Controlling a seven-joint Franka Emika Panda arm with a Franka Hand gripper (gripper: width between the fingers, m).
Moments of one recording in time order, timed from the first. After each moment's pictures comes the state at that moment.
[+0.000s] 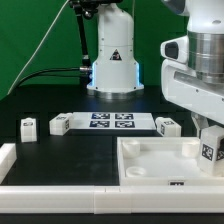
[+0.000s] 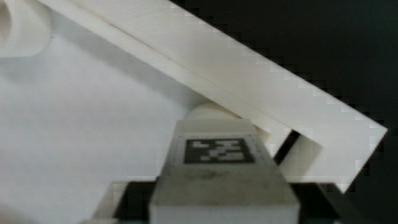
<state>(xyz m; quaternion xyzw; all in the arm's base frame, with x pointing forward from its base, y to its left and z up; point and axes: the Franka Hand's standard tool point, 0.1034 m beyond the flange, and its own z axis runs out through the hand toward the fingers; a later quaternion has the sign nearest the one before) 0.615 0.123 0.074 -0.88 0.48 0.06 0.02</state>
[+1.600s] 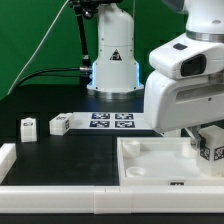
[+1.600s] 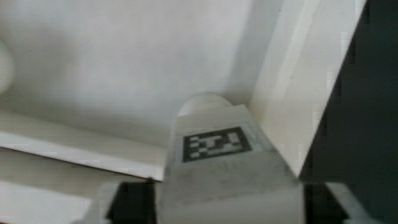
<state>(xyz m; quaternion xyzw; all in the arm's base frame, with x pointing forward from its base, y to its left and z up) 0.616 0.117 0.074 -0.99 -0.16 0.05 0.04</state>
